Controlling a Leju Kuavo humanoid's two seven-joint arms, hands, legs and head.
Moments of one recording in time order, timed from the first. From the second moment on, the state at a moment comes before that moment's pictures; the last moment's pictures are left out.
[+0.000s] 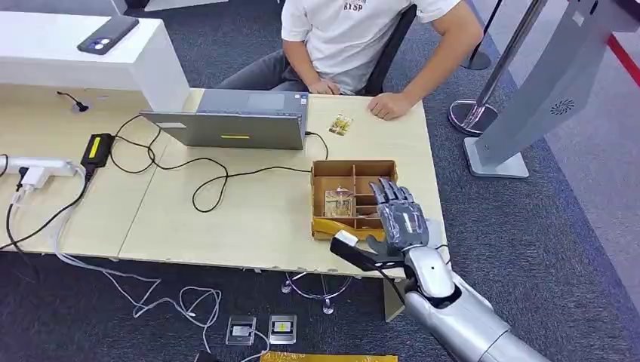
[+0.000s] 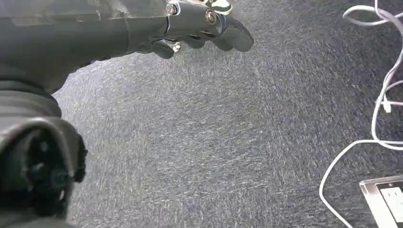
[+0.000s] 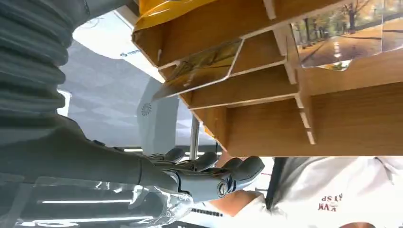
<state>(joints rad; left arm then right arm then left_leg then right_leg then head) -0.03 -0.24 0.81 -0.44 -1.29 0.67 -0.21 -0.61 -0.22 0.93 -1.06 0.88 -0.25 0.33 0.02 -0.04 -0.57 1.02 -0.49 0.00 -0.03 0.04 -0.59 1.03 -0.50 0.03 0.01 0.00</state>
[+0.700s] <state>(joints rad) -0.03 -0.25 0.81 -0.45 -1.30 0.67 -0.22 -0.61 -0.21 0.93 -1.06 0.86 -0.21 0.33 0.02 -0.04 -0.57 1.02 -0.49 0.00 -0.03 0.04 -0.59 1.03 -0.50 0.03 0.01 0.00</state>
